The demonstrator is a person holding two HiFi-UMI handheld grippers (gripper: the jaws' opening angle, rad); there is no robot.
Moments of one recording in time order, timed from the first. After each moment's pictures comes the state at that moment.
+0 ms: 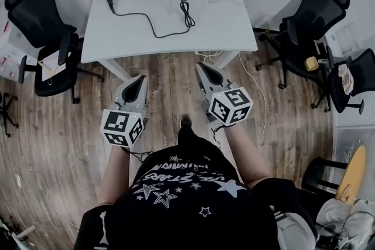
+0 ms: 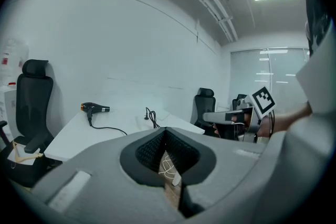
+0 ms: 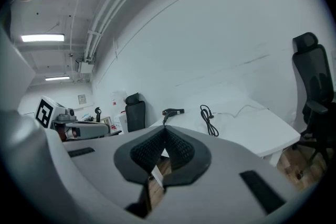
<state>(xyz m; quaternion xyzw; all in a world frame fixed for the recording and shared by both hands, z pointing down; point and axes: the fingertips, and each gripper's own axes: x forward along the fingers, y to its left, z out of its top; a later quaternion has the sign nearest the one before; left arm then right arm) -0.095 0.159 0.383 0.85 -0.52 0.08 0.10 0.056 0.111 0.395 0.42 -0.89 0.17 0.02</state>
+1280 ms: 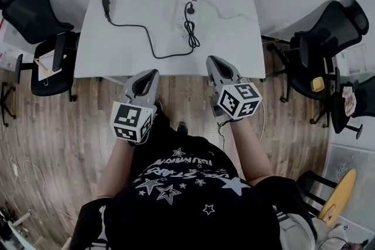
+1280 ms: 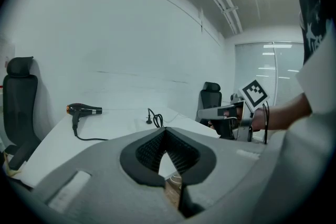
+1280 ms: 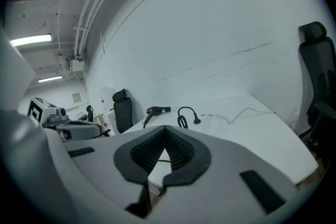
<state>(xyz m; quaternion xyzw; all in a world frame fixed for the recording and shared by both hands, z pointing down) -0.066 -0.002 0.403 0.85 -0.51 0.11 0.11 0.081 -0.068 0.422 0.42 -0.88 0.20 0.05</state>
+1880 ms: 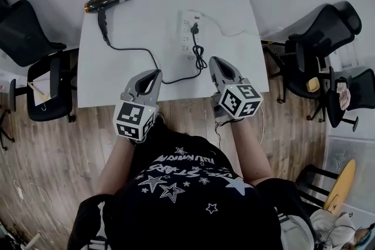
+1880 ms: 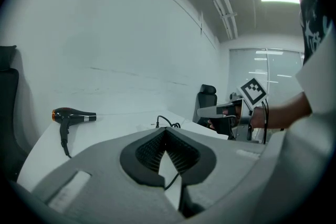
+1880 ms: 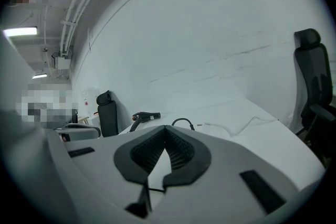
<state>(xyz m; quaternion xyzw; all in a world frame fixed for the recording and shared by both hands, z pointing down) -0.116 -0.099 0.403 0.88 -0.46 0.10 0.11 0.040 -0.150 0.413 0.48 -0.85 0.20 0.05</state>
